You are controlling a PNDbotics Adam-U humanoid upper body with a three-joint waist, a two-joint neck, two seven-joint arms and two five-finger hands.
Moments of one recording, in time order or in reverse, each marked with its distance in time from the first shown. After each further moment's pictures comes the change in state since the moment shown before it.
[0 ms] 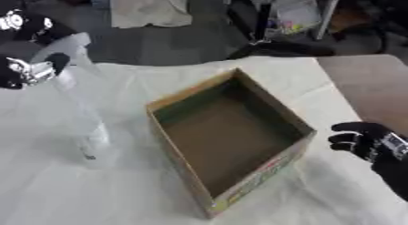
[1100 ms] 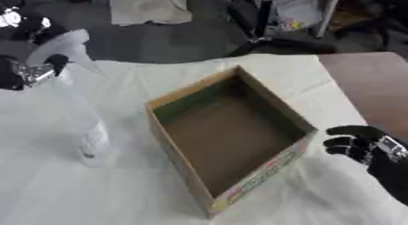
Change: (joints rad) left arm 0.000 0.000 0.000 0.002 0.008 0.017 0.037; right arm 0.000 0.010 0.010 0.003 0.018 0.006 0.025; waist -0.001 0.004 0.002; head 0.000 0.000
